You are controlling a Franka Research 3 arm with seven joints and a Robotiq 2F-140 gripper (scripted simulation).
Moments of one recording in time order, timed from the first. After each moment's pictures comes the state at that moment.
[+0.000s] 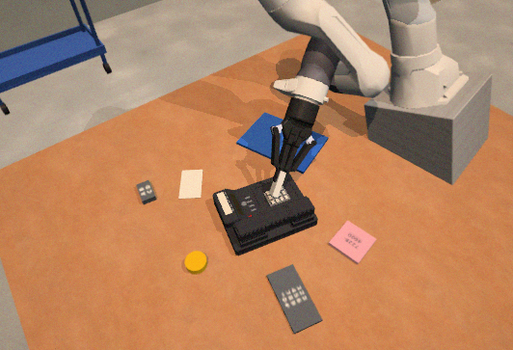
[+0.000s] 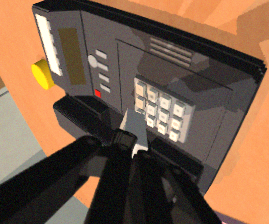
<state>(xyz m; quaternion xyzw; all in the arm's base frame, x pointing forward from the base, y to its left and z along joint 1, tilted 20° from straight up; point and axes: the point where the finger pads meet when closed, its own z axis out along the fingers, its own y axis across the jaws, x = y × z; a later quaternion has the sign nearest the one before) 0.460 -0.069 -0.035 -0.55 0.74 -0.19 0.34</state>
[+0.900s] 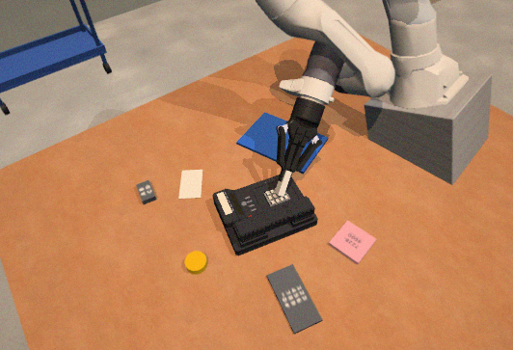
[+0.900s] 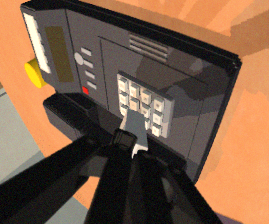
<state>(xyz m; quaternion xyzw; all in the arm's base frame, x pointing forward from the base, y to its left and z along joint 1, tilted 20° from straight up) 0.445 -0.068 -0.042 -0.55 0.74 -0.19 0.34</state>
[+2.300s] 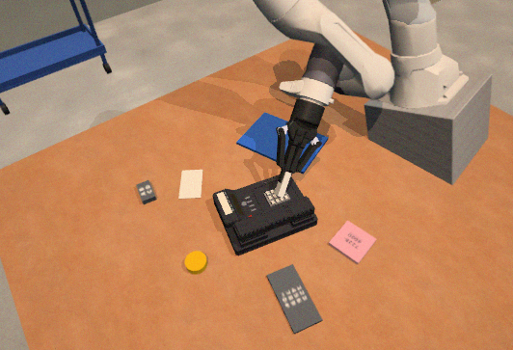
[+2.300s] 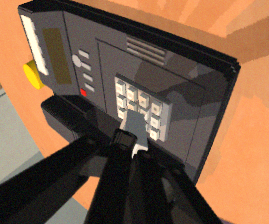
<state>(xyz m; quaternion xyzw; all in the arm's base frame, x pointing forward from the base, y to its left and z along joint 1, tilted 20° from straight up) 0.445 -0.070 -0.046 -0.55 0.74 -0.19 0.34</state>
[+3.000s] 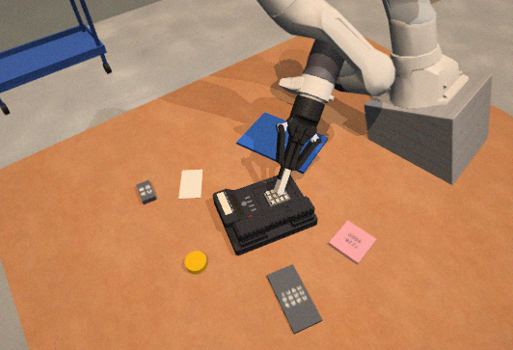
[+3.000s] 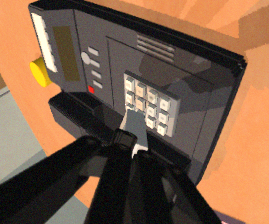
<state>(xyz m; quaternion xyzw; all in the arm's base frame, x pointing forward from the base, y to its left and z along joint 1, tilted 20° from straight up) 0.445 -0.068 -0.036 -0.55 0.74 -0.19 0.34</state>
